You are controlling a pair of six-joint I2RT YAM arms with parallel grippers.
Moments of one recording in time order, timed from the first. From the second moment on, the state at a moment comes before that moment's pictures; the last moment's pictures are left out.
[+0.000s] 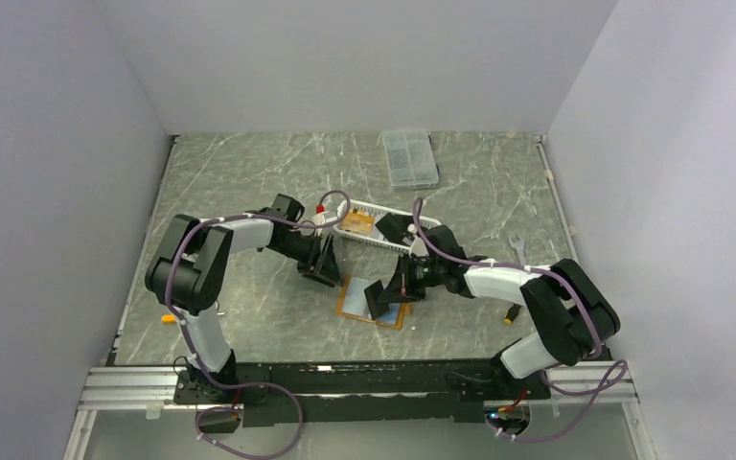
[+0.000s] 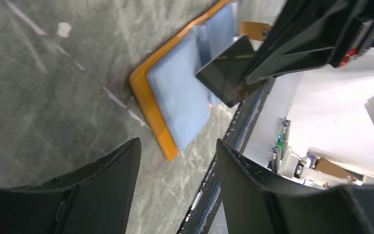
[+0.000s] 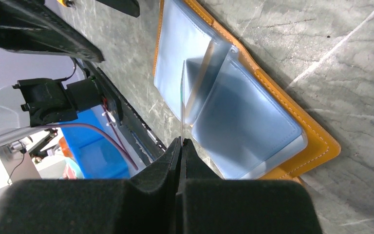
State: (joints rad) left arm -0.35 1.82 0.97 -0.41 1.00 -0.06; right arm 0.55 1.49 0.55 0.08 -0.67 0.77
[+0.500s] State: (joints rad) left arm -0.52 1.81 1.03 -0.41 0.69 -0.01; right arm 0.54 1.46 0.46 0.12 -0.70 0.79
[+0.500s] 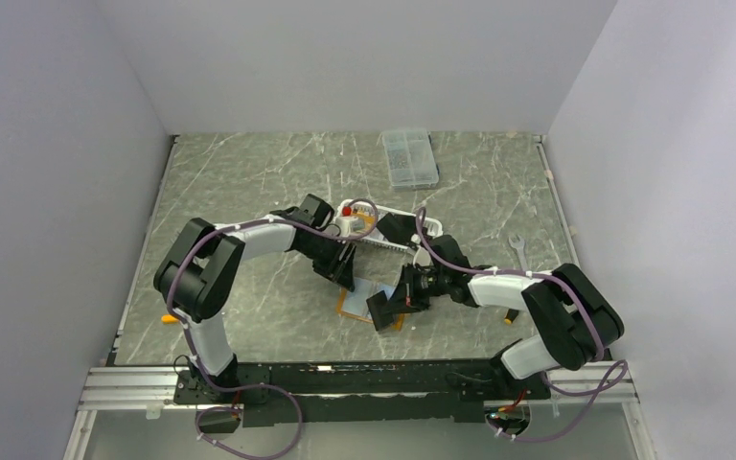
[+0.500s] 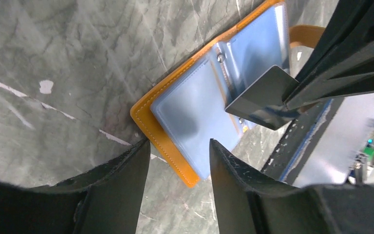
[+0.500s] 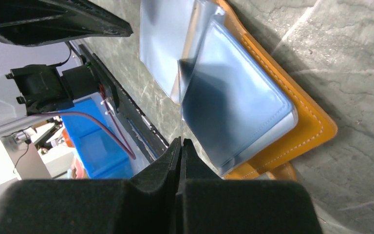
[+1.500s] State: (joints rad) left arm -0.62 1.84 1.10 -0.43 0.50 0.07; right arm 0.50 1.44 0.39 0.20 -0.77 0.82
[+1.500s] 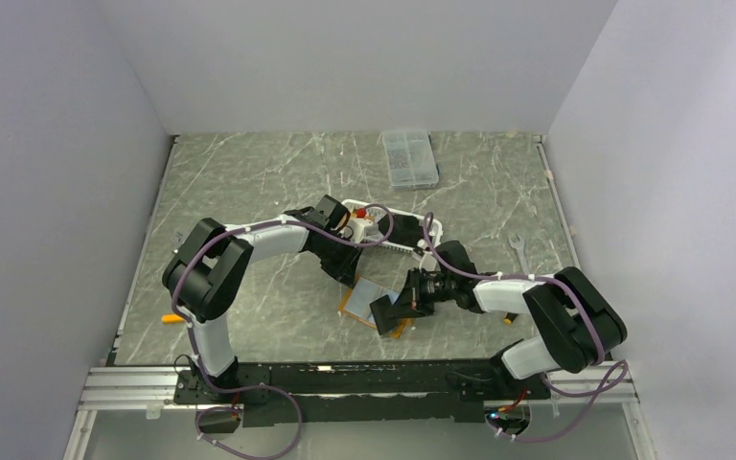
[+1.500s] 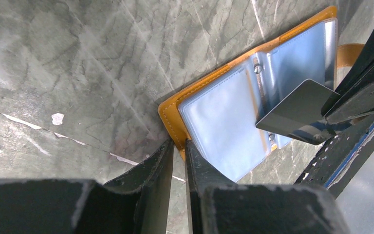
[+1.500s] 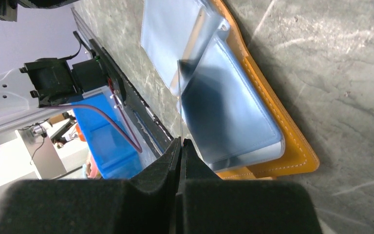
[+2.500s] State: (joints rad) left arm -0.62 1.84 1.10 -0.43 0.51 0.06; right arm 0.49 1.50 0.41 0.19 -0.78 0.83
